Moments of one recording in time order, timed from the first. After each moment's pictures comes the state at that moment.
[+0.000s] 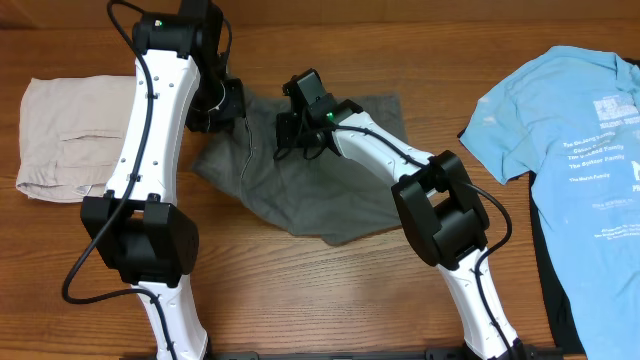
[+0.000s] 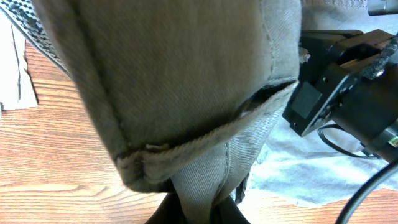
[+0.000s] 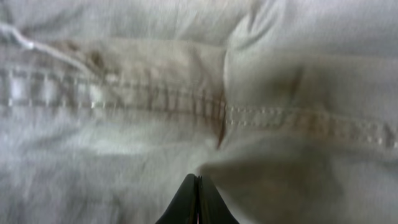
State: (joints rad) left arm -0.12 2.09 2.15 -1.56 0.07 -0.26; right arm 0.60 2.39 1.85 -0.43 -0.23 0.51
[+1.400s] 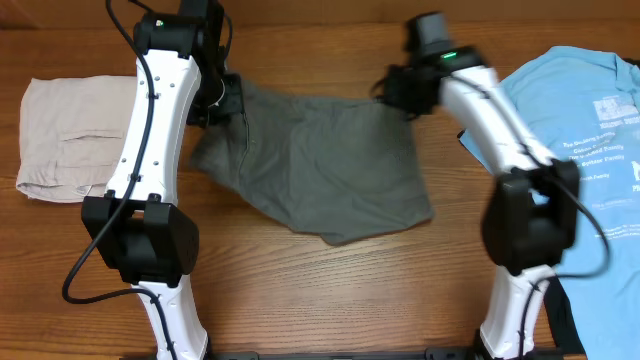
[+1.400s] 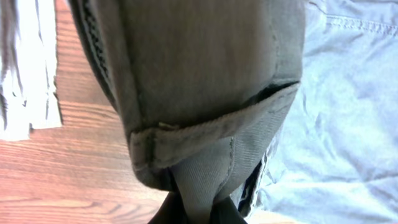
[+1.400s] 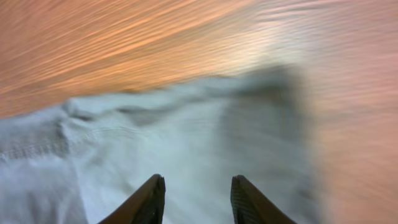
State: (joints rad) left arm -0.12 2.09 2.16 -1.50 -0.01 -0.26; right arm 0.19 2.11 1.87 -0.94 -0.17 0.47
